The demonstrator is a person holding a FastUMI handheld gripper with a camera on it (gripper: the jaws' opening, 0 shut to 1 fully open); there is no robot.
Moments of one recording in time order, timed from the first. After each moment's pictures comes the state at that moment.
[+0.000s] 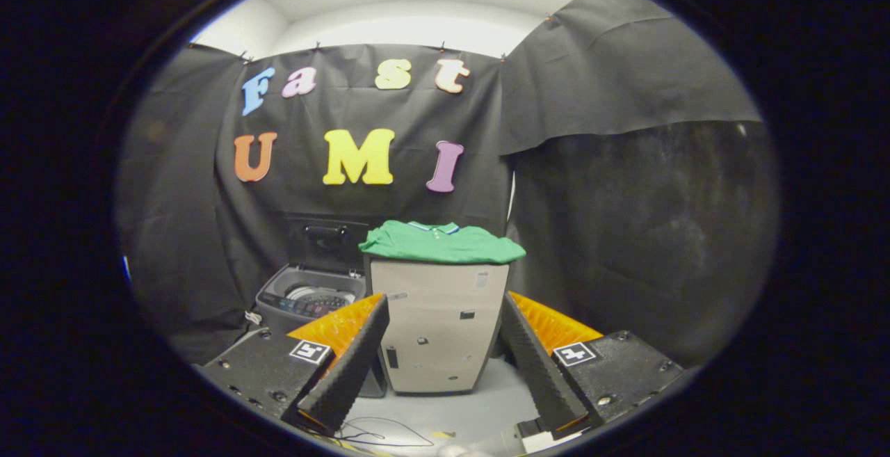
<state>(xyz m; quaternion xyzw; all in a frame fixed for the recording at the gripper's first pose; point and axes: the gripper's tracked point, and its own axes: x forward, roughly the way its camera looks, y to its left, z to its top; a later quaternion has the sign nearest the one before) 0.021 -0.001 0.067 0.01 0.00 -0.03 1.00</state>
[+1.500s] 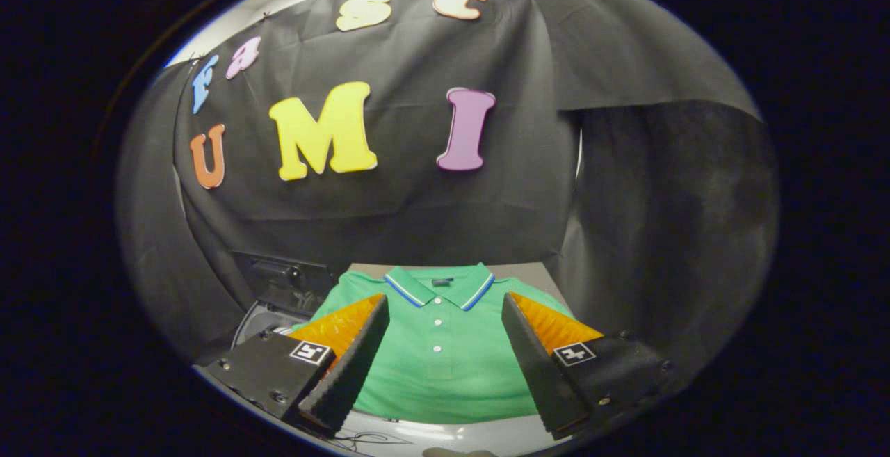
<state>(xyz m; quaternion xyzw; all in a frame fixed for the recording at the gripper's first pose) 0.476 -0.012 0.172 0.03 0.15 0.04 0.99</state>
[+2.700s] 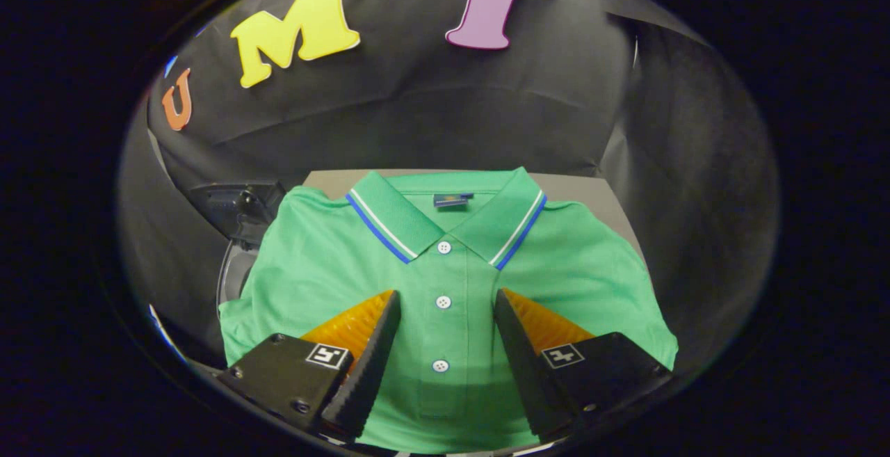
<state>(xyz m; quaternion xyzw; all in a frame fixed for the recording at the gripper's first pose) 0.551 0.009 0.071 0.00 0.38 0.05 0.92</state>
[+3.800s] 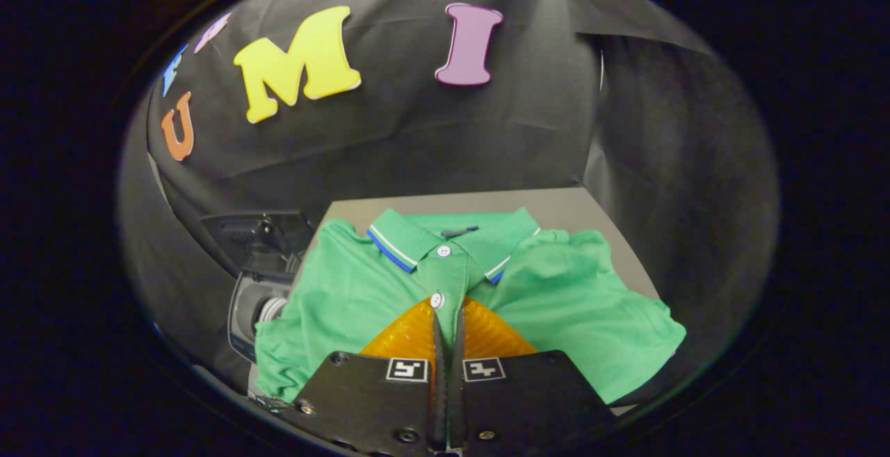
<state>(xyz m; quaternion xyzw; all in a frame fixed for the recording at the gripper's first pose) 0.514 0.032 0.104 0.05 0.27 0.02 0.96</state>
